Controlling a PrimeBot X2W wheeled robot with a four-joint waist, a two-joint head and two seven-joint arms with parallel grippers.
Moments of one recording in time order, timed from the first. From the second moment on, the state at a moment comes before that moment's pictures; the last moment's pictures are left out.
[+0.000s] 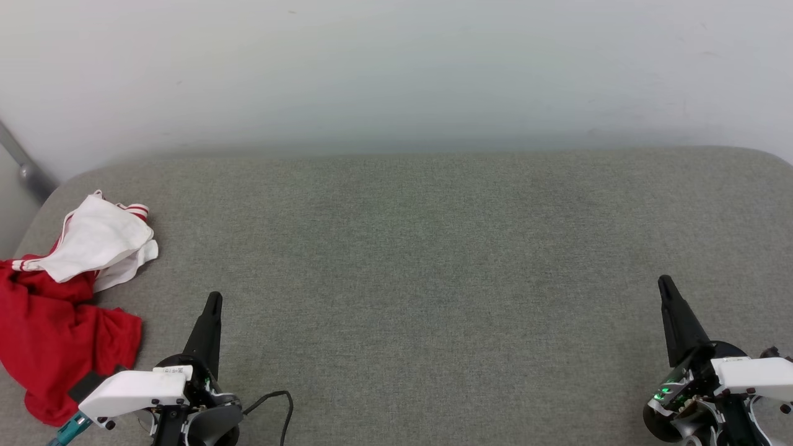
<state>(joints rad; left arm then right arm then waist) -0.11 0.05 0.12 0.25 -1.61 -0.13 0.11 -0.10 -0.05 -0.11 0.25 1.62 0.13 0.11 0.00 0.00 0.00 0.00</state>
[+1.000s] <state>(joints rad) -0.09 0.05 0.11 0.27 -1.61 -0.13 0.11 -0.08 -0.05 -0.11 0.27 1.62 0.13 0.11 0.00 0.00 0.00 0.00</state>
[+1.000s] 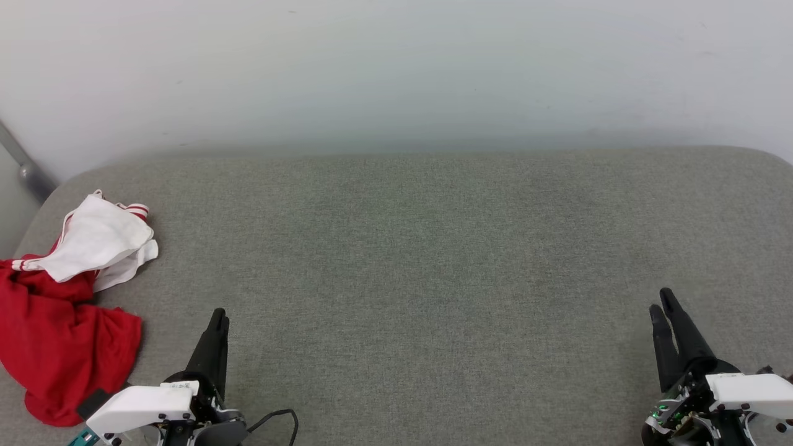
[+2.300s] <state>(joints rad) -0.09 0.05 -0.04 0.15 -1.06 -0.11 -0.05 -0.07 -0.05 -0.03 0.19 1.02 0.13 -0.05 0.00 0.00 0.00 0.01</state>
